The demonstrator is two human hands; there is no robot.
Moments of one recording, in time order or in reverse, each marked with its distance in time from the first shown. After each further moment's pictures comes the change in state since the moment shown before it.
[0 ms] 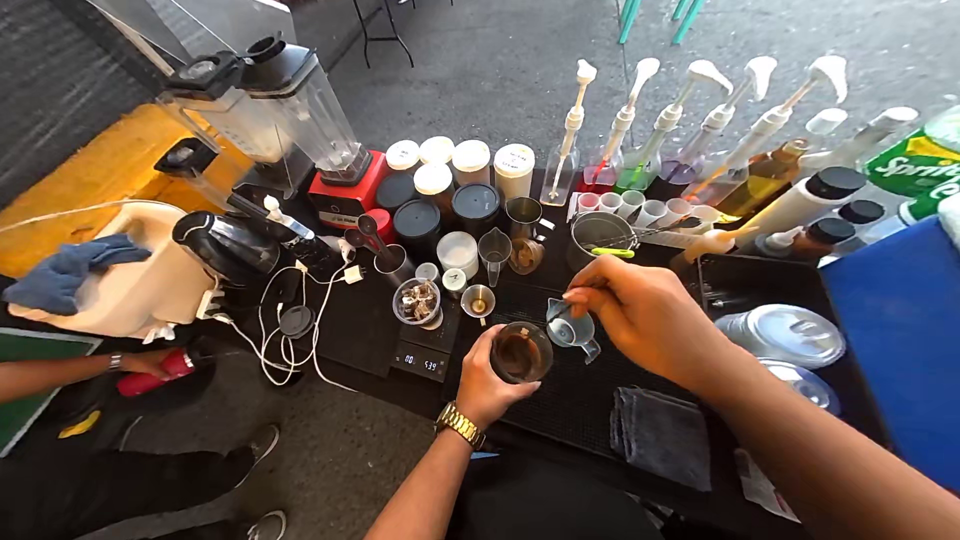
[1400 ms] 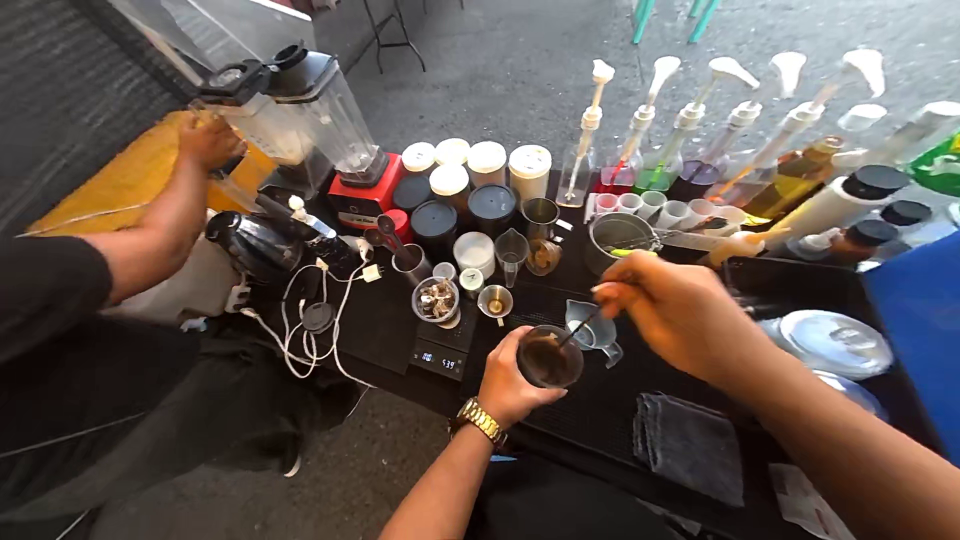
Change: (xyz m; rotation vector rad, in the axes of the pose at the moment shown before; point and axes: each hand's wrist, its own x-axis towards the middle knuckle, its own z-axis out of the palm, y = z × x) left_hand 0.003 0.004 -0.005 -0.010 -0.088 0.024; right_hand 0.002 -0.003 -0.002 0.014 -0.015 0.055
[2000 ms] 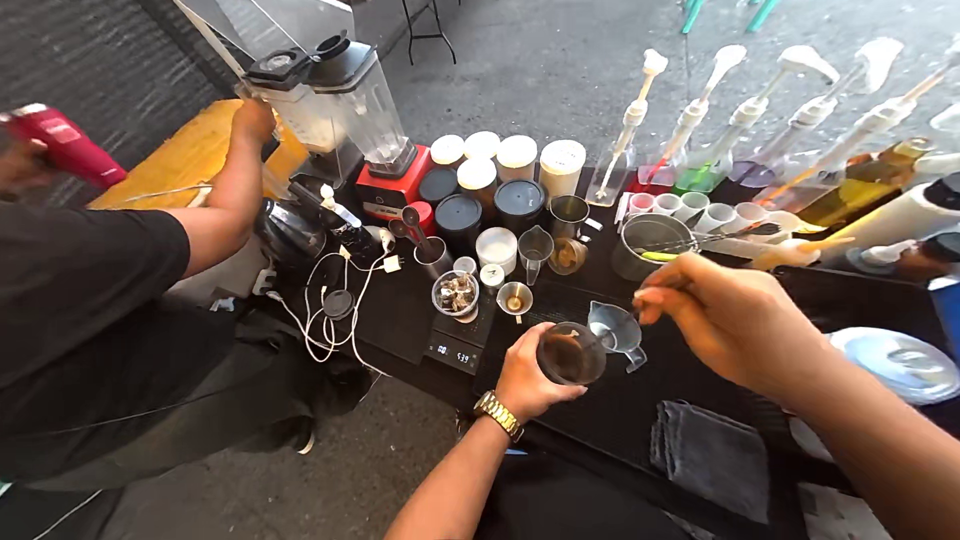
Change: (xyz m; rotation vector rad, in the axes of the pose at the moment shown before) left_hand 0.000 0.011 0.003 -0.038 -0.009 -0.040; right_hand -0.005 0.008 -0.006 -0.038 0.022 -0.054
